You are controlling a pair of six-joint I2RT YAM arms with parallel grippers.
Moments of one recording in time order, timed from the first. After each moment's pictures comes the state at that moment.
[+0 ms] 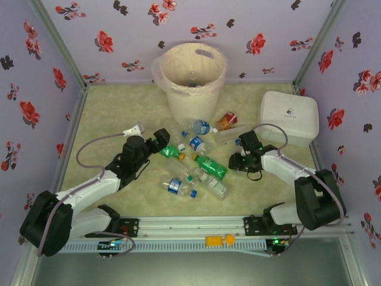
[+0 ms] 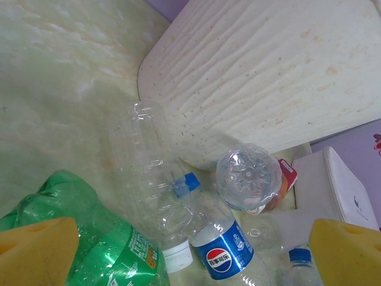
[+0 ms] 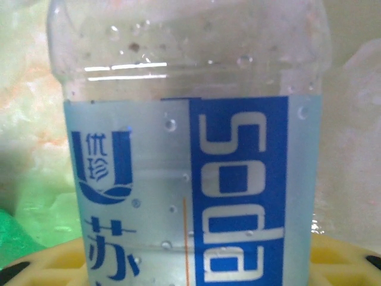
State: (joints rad) left arm -0.62 1.13 0.49 0.29 -0.18 -0.91; right arm 0.36 1.33 0.66 -0.54 -0.09 0.47
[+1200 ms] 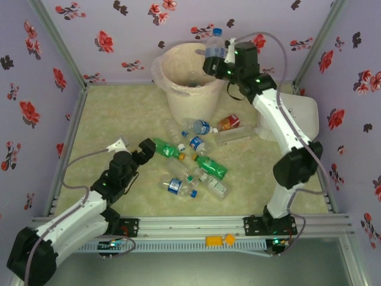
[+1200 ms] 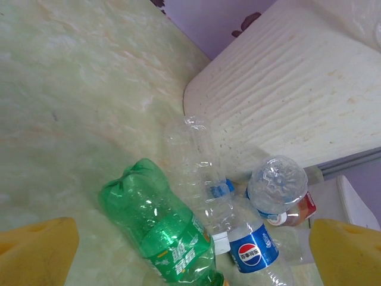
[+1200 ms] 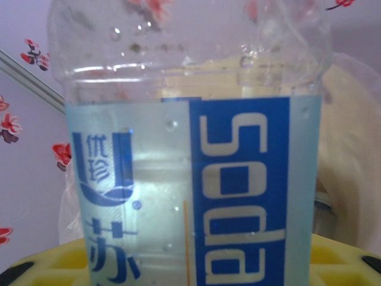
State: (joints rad) left arm -0.60 0.74 0.31 0.09 -0.31 -0.95; right arm 0.40 1.83 1.96 -0.49 -0.26 0.48
